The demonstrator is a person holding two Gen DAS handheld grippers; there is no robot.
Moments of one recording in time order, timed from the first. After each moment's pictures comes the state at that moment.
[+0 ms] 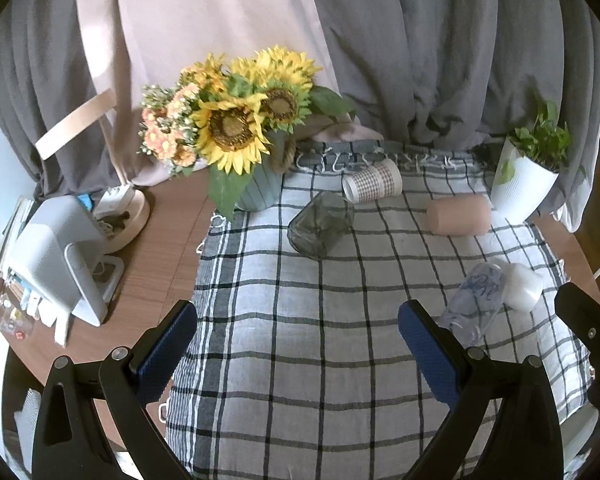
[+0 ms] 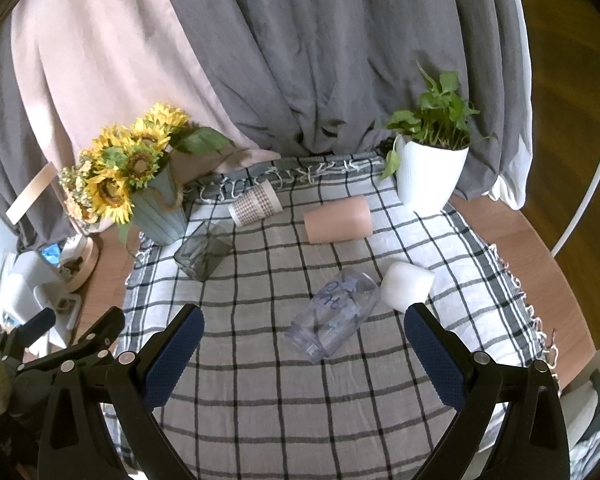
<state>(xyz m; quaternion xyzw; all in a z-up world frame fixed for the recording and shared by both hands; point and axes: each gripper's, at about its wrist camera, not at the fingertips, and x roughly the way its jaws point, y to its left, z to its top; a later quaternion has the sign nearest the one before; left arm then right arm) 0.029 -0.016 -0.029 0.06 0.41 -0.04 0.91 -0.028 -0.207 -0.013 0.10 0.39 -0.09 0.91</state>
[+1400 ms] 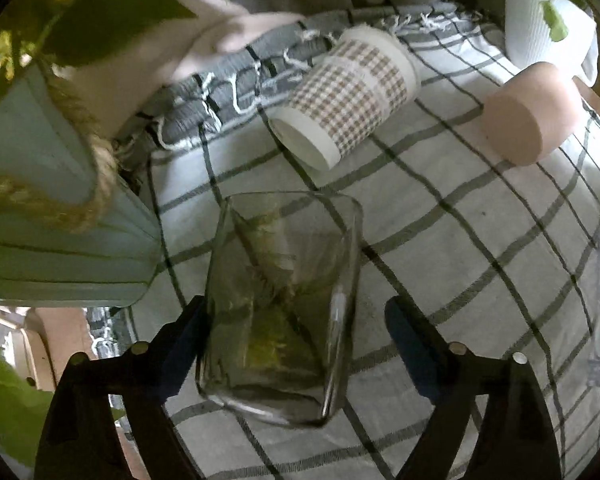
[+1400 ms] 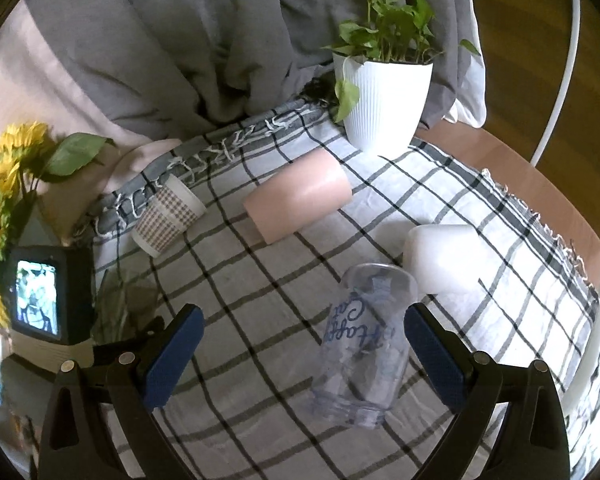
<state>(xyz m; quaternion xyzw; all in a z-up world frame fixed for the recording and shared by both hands) 0.254 -0.084 -0.192 0.26 0.50 -0.19 0.80 0.094 -0.195 -0.104 0.20 0.42 -0.28 0.84</state>
